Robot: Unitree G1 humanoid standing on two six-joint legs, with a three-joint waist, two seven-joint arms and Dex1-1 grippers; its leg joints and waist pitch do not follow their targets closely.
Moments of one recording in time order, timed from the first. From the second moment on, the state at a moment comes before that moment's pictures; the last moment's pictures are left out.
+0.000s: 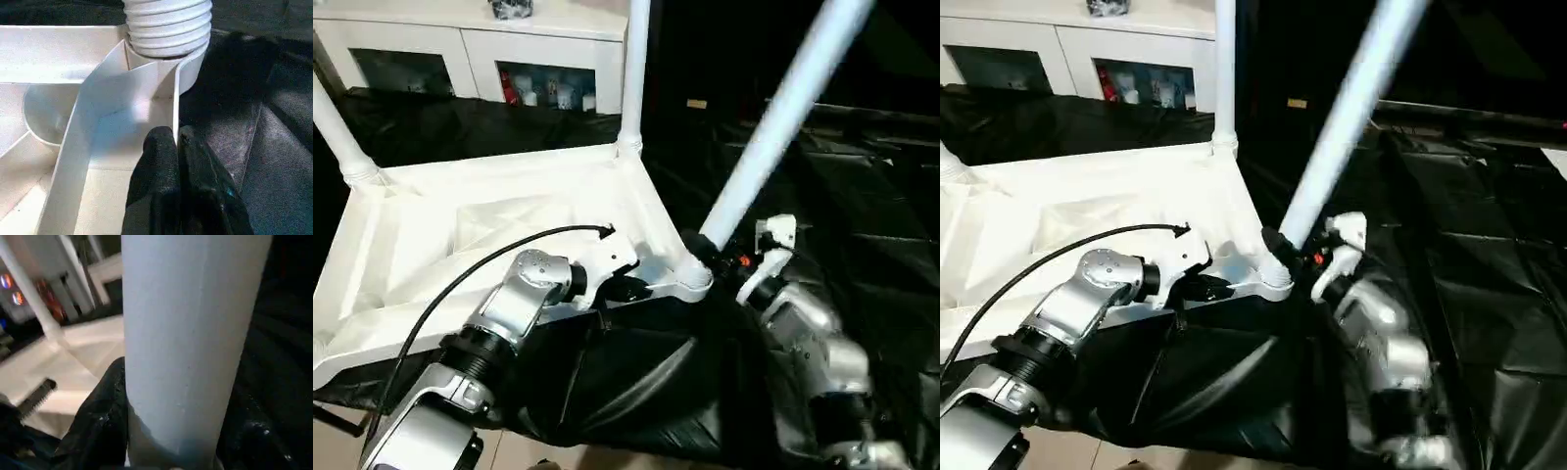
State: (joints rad) left arm -0.60 0.27 -0.35 0.52 0.03 0.23 -0.99; right arm -0.31 -0.10 -0.11 0.36 0.44 0.15 0.65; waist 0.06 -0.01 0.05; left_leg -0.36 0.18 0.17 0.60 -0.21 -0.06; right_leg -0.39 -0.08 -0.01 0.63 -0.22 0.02
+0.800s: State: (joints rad) left arm -0.63 0.27 -0.35 0.58 0.04 0.18 -0.99; right arm -0.28 -0.22 -0.01 0.30 0.26 0.05 0.65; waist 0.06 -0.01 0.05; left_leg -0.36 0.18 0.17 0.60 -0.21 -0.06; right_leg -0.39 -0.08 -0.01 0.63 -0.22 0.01
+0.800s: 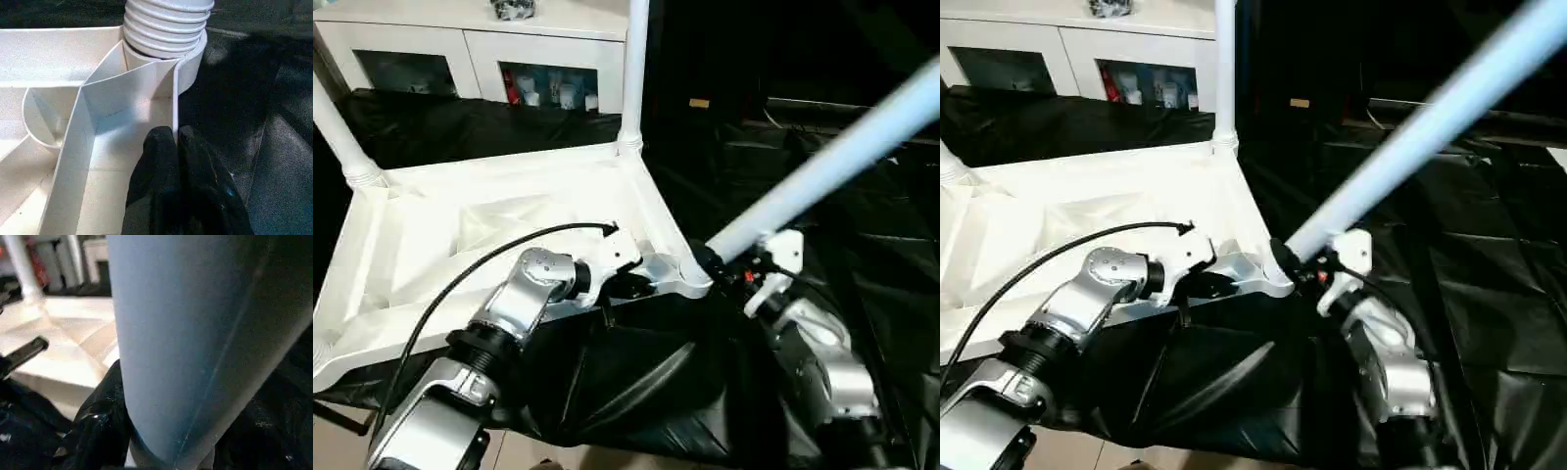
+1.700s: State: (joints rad) left arm -0.62 0.41 -0.37 0.56 0.01 0.10 -1.27; right arm -0.48 -0.38 0.18 0.44 0.23 0.10 1.18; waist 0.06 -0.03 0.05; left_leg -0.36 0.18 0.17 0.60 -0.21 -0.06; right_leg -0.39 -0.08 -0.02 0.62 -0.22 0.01
